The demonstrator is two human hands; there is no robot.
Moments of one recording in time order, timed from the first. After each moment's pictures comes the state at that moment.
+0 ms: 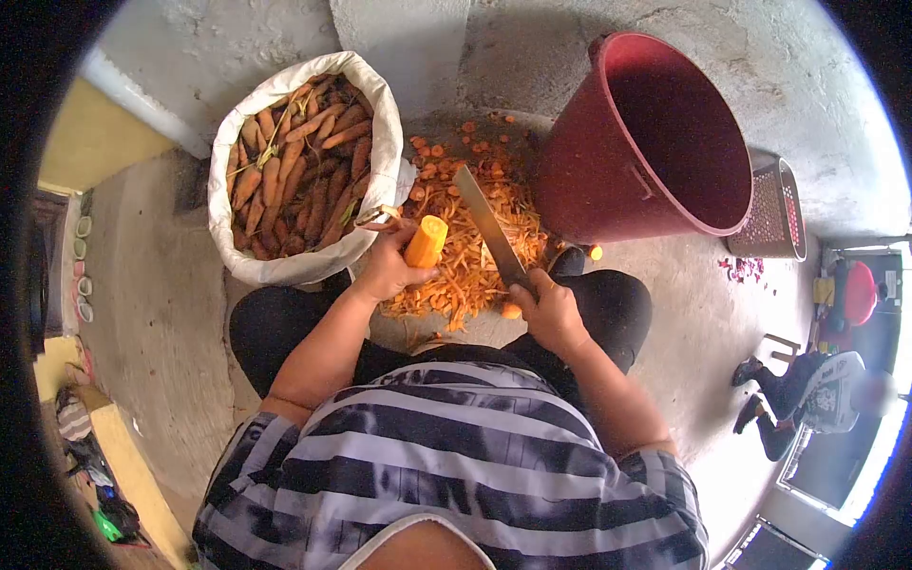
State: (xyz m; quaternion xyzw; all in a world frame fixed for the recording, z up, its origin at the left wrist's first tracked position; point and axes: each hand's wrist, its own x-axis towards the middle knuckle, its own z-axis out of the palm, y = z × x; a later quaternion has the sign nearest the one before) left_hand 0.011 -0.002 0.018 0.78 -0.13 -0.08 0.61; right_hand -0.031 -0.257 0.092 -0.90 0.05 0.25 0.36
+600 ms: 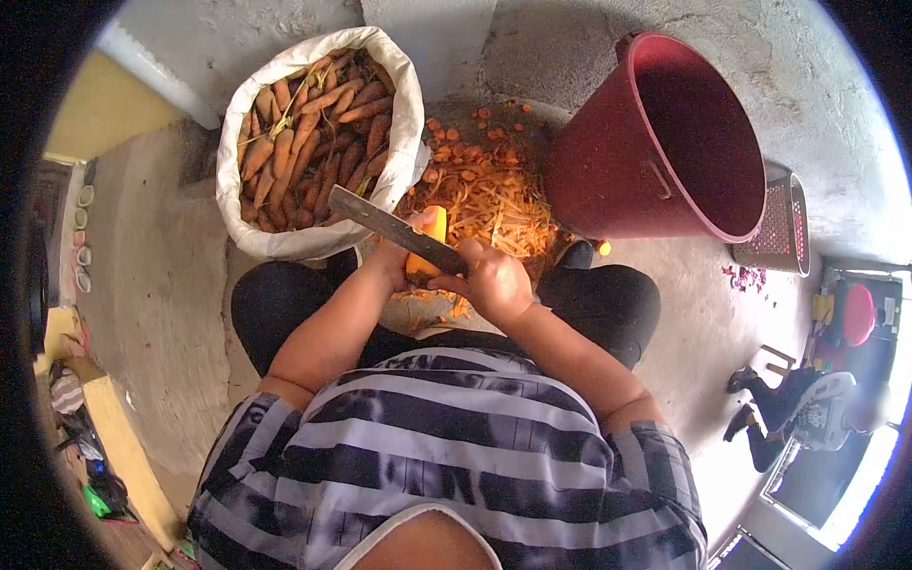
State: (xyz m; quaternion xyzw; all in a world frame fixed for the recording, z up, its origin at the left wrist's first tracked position) left_hand 0.006 -0.005 0.006 0.31 0.27 -0.36 0.84; right_hand -0.019 -0.167 0.078 -0.94 -0.22 0.04 0.25
